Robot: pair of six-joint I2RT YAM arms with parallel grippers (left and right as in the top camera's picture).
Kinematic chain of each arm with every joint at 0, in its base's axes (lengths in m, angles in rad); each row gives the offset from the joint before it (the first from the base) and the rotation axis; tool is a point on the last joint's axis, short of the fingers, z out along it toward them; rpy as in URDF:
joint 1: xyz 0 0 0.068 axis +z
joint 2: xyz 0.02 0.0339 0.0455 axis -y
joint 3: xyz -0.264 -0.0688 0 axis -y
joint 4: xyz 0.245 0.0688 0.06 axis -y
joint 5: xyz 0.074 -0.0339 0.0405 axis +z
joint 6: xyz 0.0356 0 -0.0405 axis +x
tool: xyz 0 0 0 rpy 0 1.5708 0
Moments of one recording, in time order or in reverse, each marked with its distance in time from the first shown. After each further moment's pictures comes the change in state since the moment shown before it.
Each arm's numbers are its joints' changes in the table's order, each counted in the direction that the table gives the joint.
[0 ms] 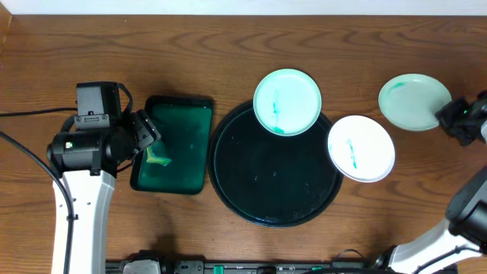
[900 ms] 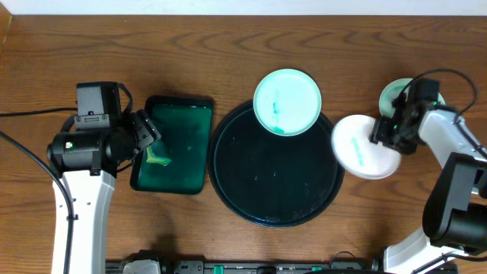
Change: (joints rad) left arm 0.000 0.000 0.000 0.000 0.000 0.000; right arm 0.352 0.106 -0.249 -0.047 -0.097 -0.290
